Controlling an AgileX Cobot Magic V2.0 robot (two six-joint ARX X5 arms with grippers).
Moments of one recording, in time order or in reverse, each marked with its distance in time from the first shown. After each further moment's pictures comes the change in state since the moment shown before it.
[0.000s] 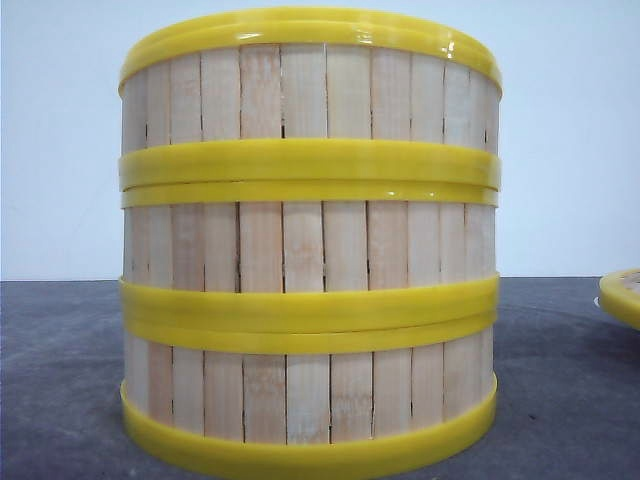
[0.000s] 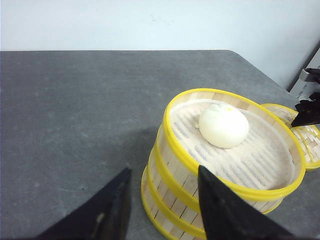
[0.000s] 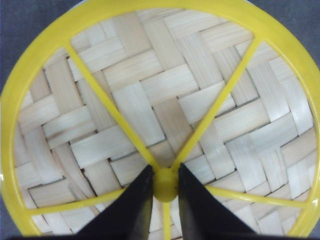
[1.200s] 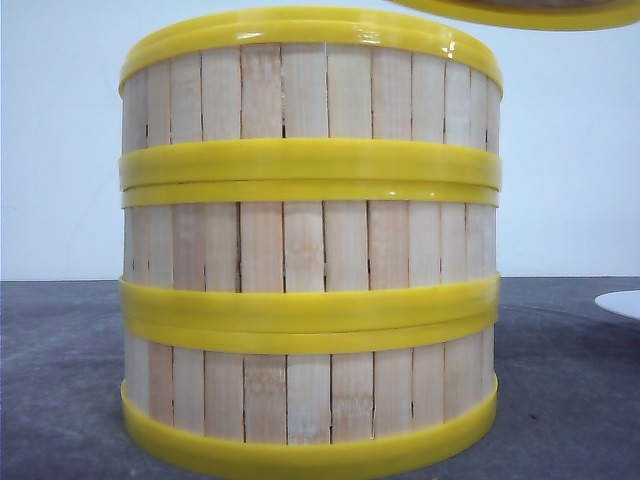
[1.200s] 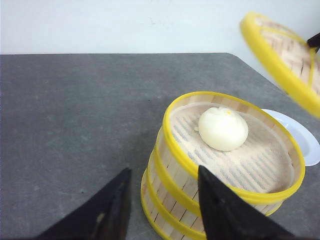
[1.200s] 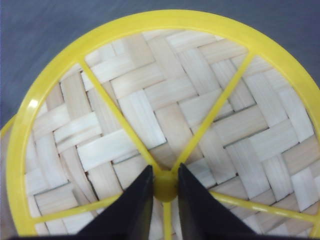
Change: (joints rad) left arm 0.000 0.000 0.000 0.011 0.000 0.000; right arm 0.674 -0.027 0.729 -0.357 -0.103 -0.027
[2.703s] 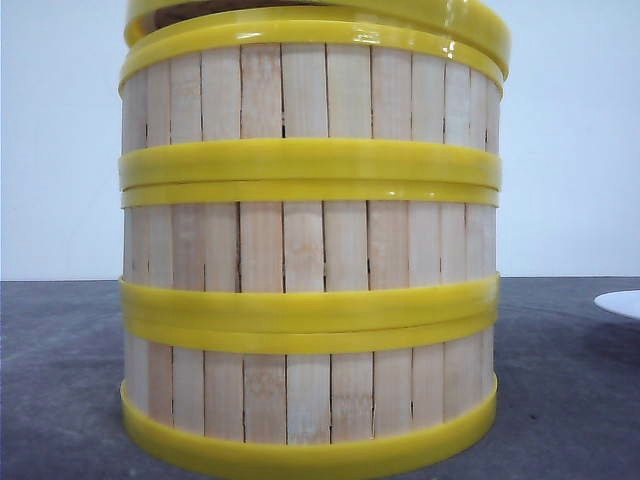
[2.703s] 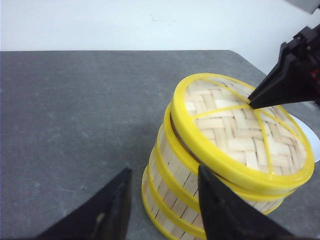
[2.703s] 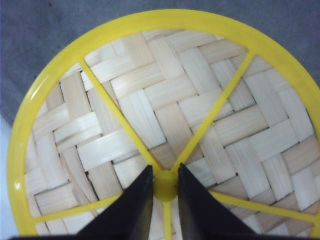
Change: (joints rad) left arm 0.000 0.000 0.000 -0.011 0.000 0.000; right arm 0.293 0.285 0.090 -0.045 0.049 -0.012
